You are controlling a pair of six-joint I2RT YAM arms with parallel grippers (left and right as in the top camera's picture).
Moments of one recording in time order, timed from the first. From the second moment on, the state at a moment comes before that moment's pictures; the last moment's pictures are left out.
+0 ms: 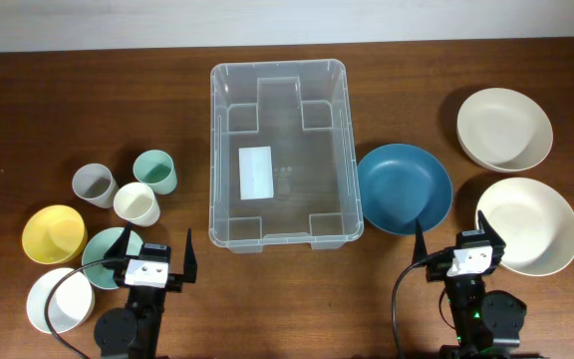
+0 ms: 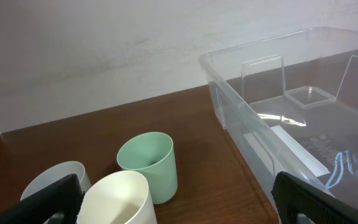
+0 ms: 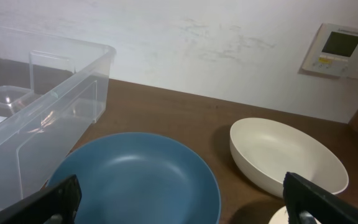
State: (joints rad) left arm 0.07 0.01 0.01 -0.06 0.15 0.21; right arm -0.09 0.02 0.01 -0.06 -0.14 -0.18
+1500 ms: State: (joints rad) left arm 0.07 0.01 0.01 -0.06 0.15 0.21; right arm -0.09 0.24 0.27 -0.30 -0.01 0.23
